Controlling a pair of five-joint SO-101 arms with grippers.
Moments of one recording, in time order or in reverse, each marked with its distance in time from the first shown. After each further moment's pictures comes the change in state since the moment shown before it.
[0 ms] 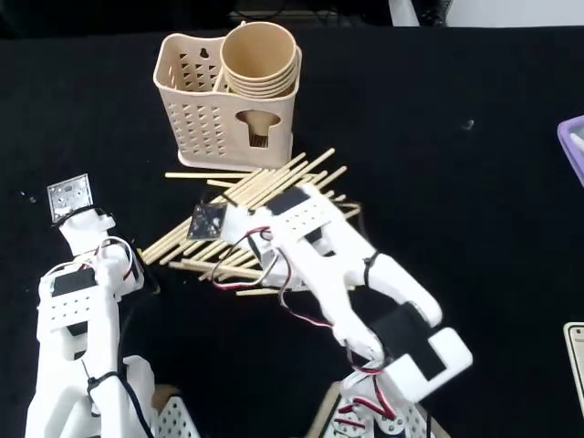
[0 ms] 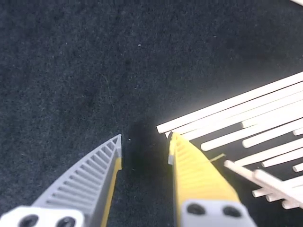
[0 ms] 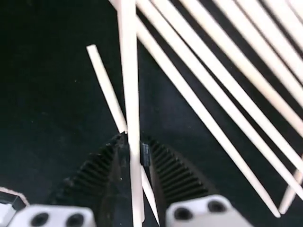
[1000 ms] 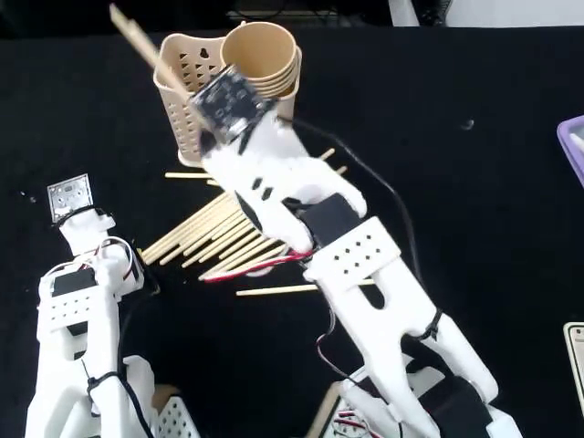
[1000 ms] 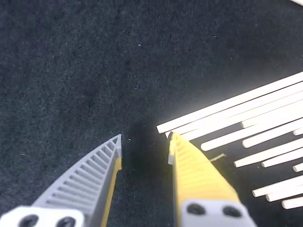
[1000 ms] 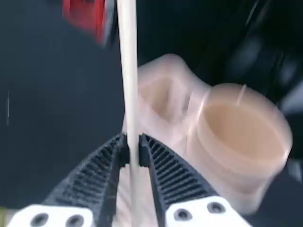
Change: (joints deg) left arm 0.0 0.0 0.0 0.0 0.0; right arm -2.5 -25.1 -5.9 -45.6 -36.2
